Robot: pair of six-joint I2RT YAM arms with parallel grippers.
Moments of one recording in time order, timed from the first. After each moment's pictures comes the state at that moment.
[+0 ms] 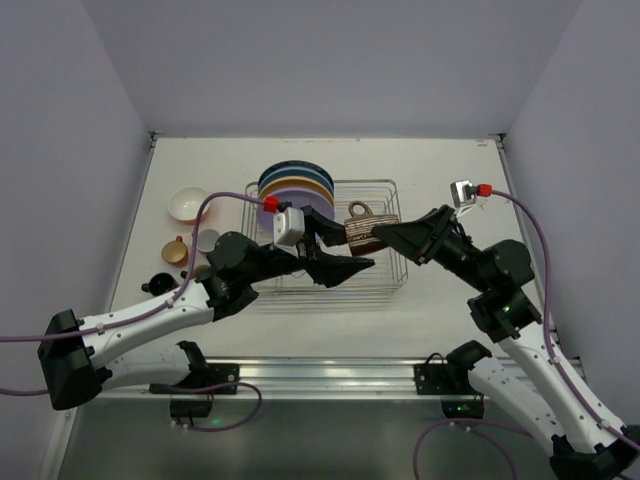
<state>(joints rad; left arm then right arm) -1.00 1.11 0.82 0.68 0.41 -0.27 0.49 0.64 0.72 0.21 -0.47 1.22</state>
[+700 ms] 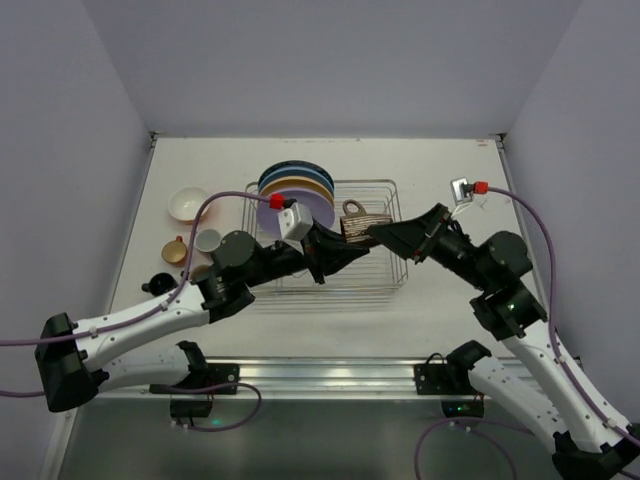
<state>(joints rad) -1.01 1.10 0.83 0.62 0.35 -0.28 0.51 0.66 0.74 0.15 -0.47 1.15</state>
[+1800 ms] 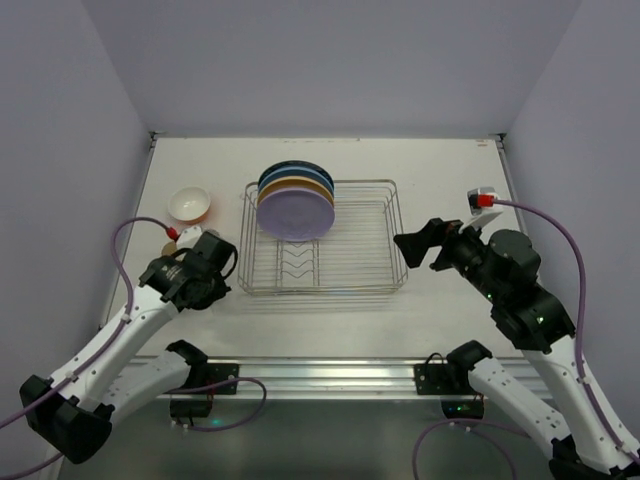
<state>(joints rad) -0.53 0.93 0.86 -1.15 -0.39 -0.90 0.48 0.62 0.96 -0.56 -0.01 0.43</state>
